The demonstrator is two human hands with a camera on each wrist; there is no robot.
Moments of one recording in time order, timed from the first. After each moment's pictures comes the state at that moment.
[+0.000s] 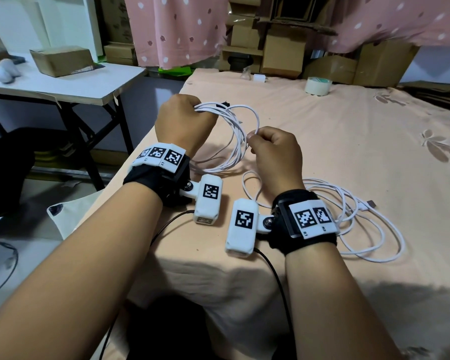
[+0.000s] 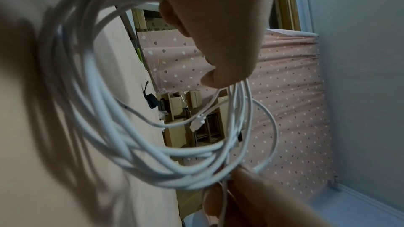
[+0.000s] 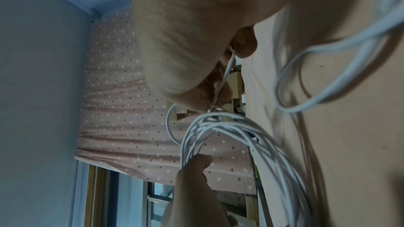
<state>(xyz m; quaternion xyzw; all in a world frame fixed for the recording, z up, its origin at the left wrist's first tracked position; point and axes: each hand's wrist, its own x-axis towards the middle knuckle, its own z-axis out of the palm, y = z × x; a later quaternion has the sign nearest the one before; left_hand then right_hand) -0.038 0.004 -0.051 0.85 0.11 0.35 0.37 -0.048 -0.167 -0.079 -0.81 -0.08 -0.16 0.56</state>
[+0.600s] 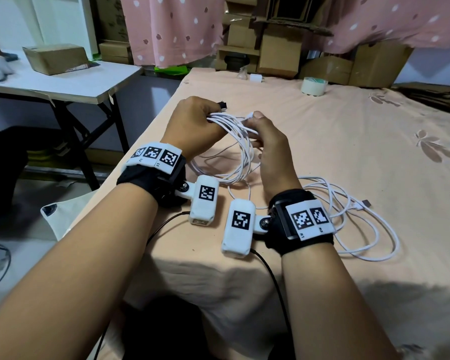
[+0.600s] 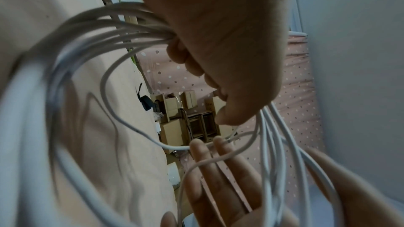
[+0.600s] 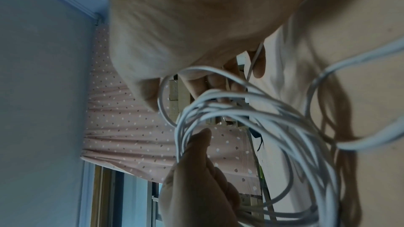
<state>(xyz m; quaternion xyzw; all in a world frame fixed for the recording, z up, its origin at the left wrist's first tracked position) -0.039 -0.005 -0.054 0.86 -0.09 0.31 0.39 -0.054 -0.162 -0.069 -0.69 -0.09 -0.06 0.71</state>
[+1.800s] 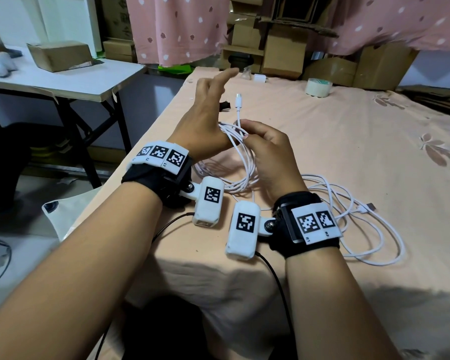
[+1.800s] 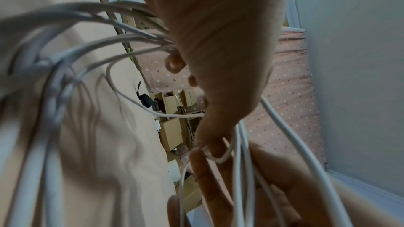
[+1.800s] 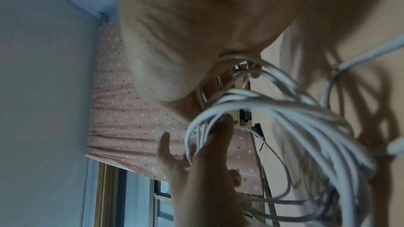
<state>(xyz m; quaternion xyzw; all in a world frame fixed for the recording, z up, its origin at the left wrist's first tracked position) -0.041 -0.005 -0.055 0.86 -0.17 0.30 0.37 -0.049 -0.161 -0.074 -0.71 -0.15 -0.05 0.69</state>
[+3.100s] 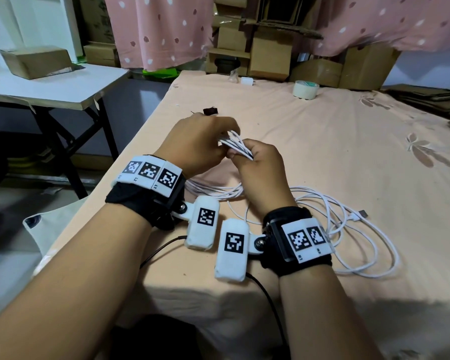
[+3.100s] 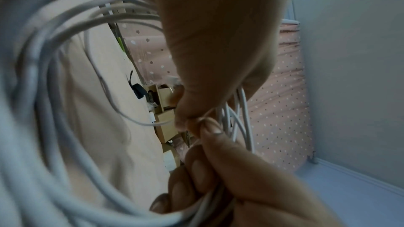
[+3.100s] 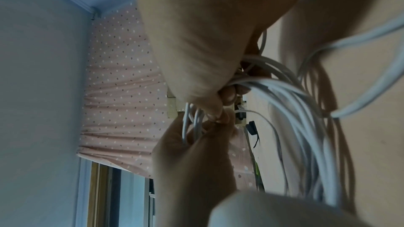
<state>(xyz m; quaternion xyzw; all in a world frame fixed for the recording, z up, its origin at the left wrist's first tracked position) -0.036 -0.013 -0.049 0.93 -0.20 0.25 0.18 -0.047 -0.165 -0.084 -0.80 -0.16 -0.13 0.57</state>
